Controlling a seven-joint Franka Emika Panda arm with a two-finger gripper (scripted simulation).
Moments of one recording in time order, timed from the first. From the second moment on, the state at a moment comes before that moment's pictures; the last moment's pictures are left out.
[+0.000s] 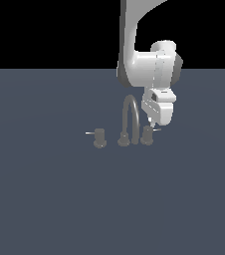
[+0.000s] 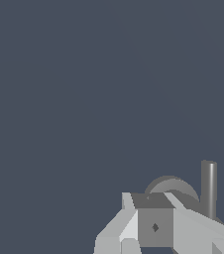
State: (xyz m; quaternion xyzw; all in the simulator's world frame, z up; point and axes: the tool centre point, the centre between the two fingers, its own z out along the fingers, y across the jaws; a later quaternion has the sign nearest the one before) arm 0.089 -0.165 0.072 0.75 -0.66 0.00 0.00
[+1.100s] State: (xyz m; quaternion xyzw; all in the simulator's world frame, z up) arm 0.068 -0.182 0.063 0.74 -0.67 0.01 0.00
